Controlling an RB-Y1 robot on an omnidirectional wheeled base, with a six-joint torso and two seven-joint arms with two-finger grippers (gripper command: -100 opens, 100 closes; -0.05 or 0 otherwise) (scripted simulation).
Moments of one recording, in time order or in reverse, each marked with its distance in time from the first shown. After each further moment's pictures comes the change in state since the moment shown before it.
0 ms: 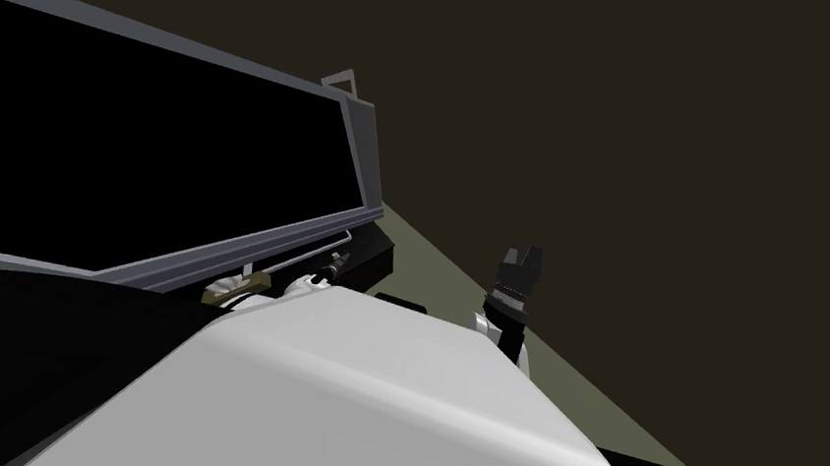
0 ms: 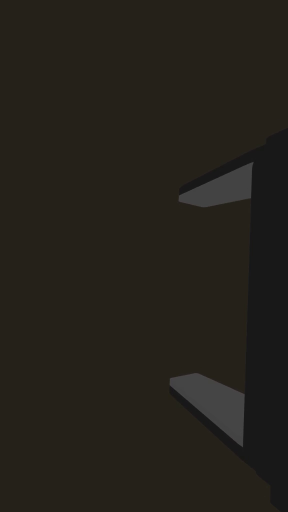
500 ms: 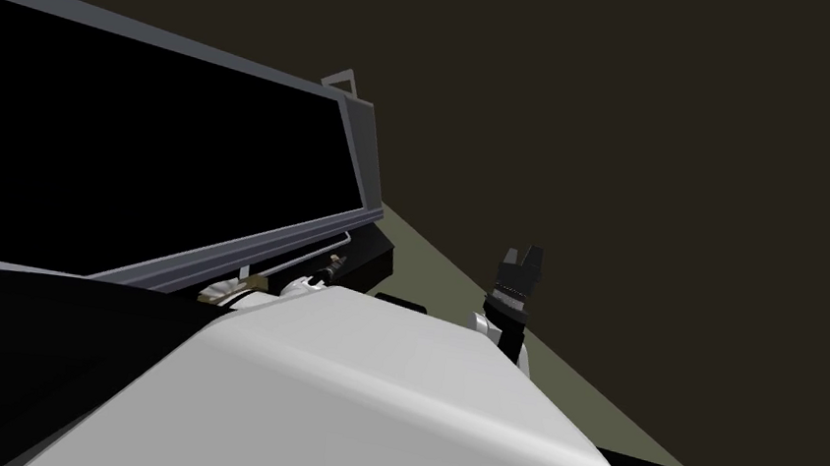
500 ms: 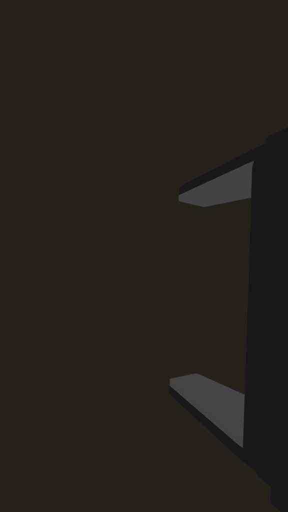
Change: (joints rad) left arm -0.019 0.017 -0.004 0.089 -0.005 0.013 -0.006; right arm 0.000 0.000 0.000 0.000 0.000 0.000 0.000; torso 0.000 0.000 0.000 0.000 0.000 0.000
